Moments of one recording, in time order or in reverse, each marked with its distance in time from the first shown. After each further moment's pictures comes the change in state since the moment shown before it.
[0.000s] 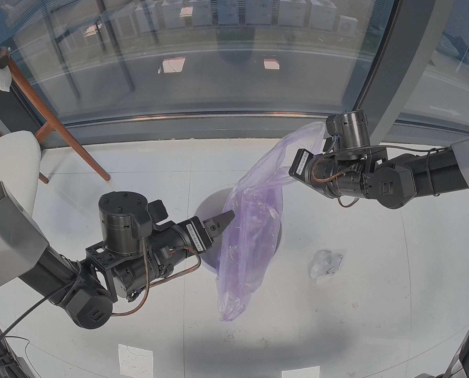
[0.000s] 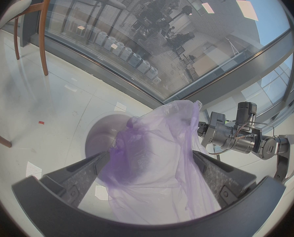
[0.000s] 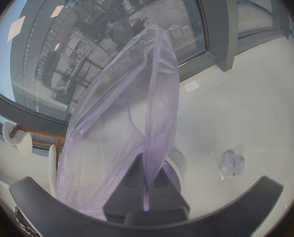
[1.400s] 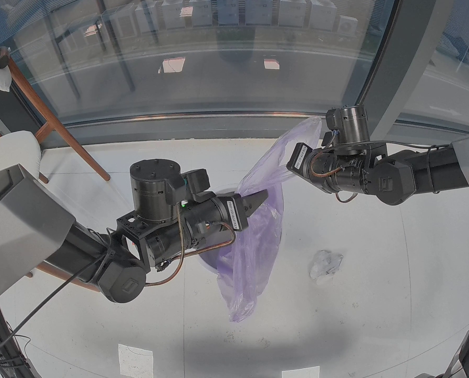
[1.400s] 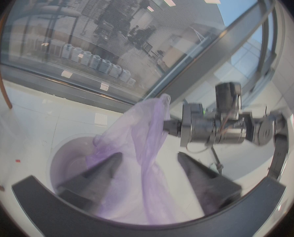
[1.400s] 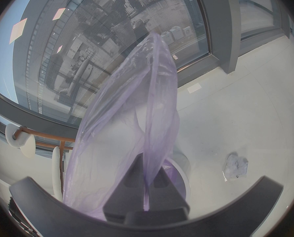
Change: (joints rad) left arm -0.041 0.097 -0.288 0.032 -0.122 0.188; right arm 0.001 0.004 -0.031 -0.001 0.010 0.003
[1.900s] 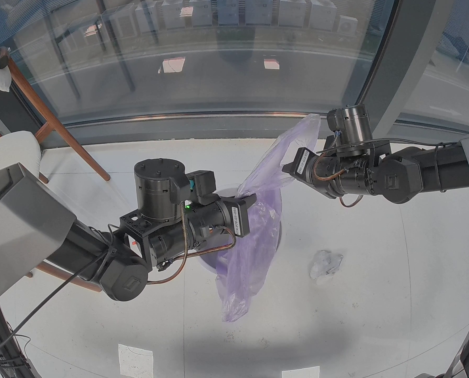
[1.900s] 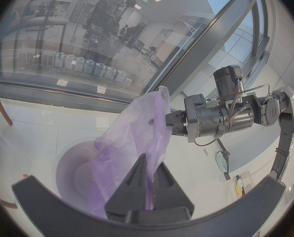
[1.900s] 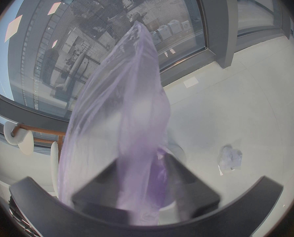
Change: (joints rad) left arm -0.003 0.004 -0.021 0.094 -0.028 0.183; right arm 0.015 -0.027 0.004 0.055 0.002 0.005
